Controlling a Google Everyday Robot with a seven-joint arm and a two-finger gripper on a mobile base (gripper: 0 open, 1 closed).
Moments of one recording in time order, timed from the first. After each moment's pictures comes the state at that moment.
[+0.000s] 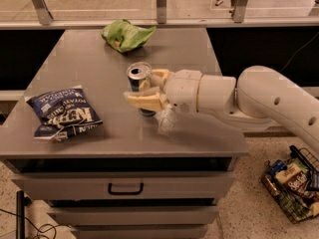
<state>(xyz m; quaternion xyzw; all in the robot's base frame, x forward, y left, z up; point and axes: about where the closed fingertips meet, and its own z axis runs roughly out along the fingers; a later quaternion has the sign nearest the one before) 0.532 0.044 0.910 -0.49 0.57 0.31 0.58</state>
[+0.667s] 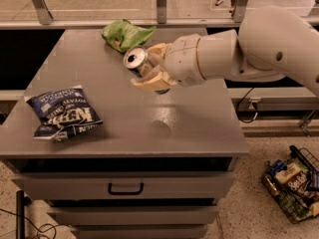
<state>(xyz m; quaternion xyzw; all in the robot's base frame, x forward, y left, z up) 0.548 0.032 0.944 -0.63 0.54 0.16 0.53</state>
